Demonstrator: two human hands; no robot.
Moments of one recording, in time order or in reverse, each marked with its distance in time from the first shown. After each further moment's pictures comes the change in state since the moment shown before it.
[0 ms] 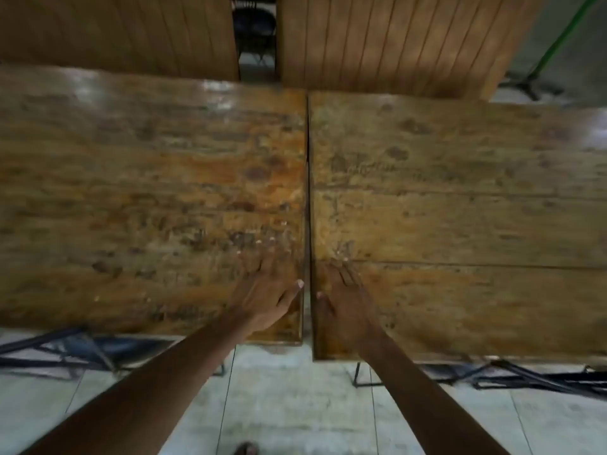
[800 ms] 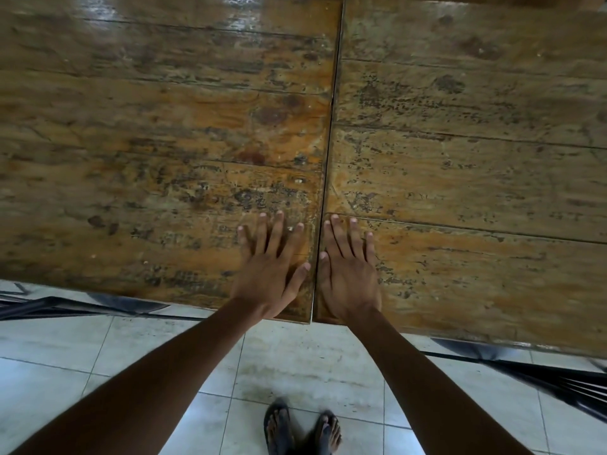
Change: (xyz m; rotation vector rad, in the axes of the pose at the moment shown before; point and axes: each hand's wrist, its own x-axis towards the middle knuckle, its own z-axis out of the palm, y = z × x) left_hand 0.007 -0.013 0.067 0.107 0.120 -0.047; right_hand 0.034 0.012 0.060 -0.148 0.022 0.008
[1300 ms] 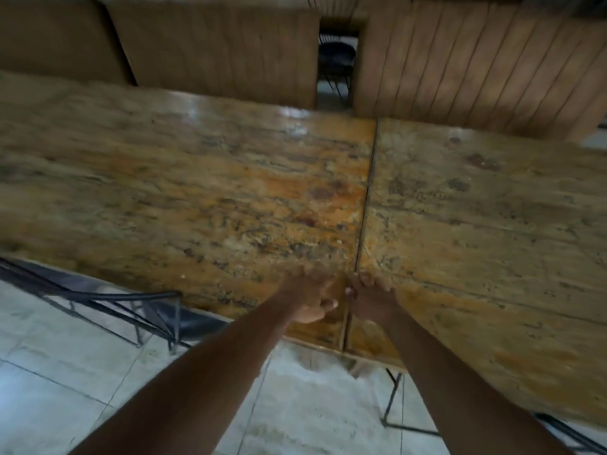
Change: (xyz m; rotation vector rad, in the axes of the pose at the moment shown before) left_hand -0.016 0.000 -0.118 -0.003 -0.366 0.033; right_hand 0.027 -0.040 -0.090 -0.086 -0.593 0.094
